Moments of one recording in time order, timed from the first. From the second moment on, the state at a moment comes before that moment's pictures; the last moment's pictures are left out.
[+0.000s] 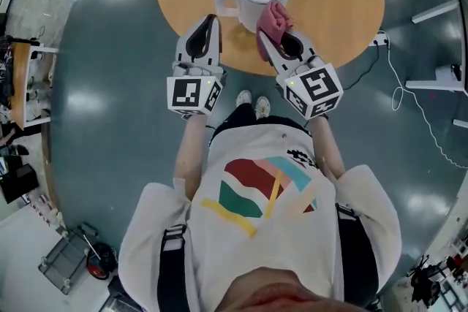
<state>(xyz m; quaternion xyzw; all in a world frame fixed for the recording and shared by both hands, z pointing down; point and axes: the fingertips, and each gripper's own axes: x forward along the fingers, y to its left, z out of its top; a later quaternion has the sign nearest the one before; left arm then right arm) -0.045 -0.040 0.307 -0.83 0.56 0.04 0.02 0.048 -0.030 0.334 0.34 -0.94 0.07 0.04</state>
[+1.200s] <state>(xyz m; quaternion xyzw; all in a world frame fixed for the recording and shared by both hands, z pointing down) -0.103 -0.124 0.374 -0.89 0.46 -0.02 -0.06 -0.062 -0.085 0.378 0.35 -0.92 0.05 0.14</state>
